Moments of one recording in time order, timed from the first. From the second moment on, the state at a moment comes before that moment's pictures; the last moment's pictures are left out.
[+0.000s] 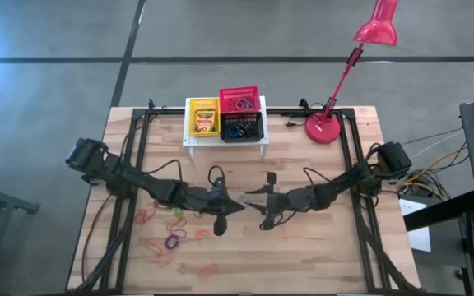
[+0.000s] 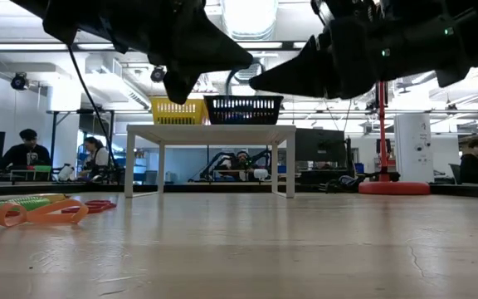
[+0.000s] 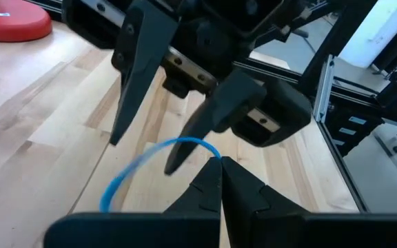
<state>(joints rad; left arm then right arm) -0.30 1.61 0.77 0.47 -0.23 -0.39 0.31 1.74 0.63 0.94 0.45 -0.19</state>
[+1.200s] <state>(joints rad) -0.30 1.62 0.76 0.26 -0.32 -0.47 -0.12 1.57 1.40 -0.38 0.41 -0.27</state>
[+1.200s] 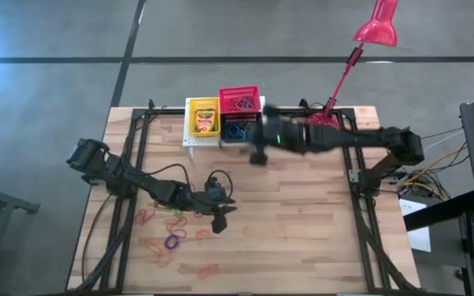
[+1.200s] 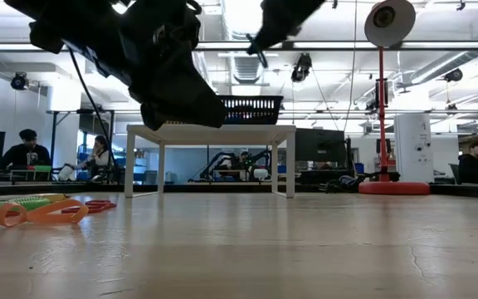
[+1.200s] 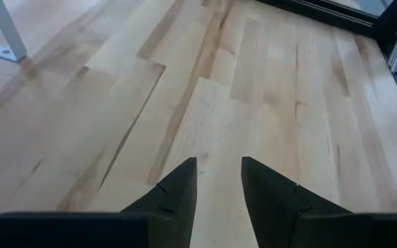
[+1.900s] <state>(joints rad) -0.31 1.62 0.76 0.28 -0.32 -0.47 -0.52 1.87 1.70 -0.50 0.13 -0.16</state>
